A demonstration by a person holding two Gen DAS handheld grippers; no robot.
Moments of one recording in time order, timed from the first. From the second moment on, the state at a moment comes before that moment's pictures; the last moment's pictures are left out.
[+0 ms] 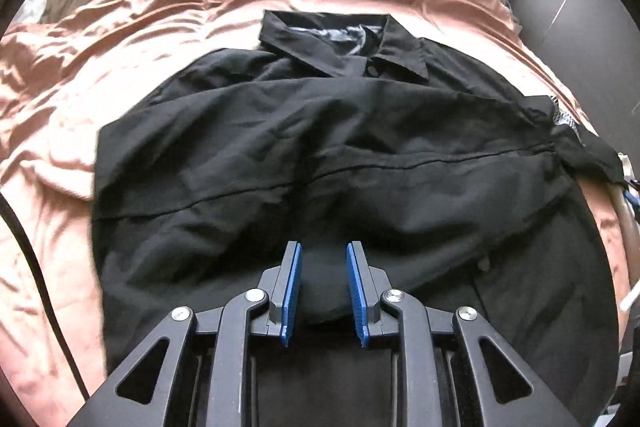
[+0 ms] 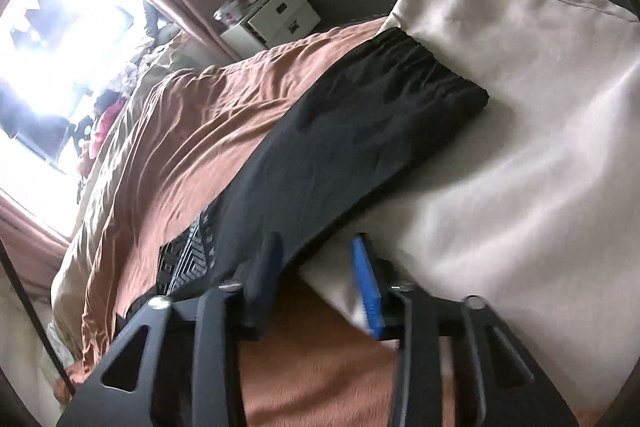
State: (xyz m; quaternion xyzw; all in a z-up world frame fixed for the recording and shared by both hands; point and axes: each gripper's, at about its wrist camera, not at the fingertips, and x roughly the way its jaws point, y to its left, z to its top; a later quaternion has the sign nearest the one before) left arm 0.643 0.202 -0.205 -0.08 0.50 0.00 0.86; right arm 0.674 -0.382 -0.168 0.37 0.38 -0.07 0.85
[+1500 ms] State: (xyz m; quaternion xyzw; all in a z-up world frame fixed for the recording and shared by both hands) left arm 0.438 0.362 -0.086 -0.14 0.46 0.16 0.86; right arm 0.615 0.049 -0.018 0.09 0.39 0.29 0.87
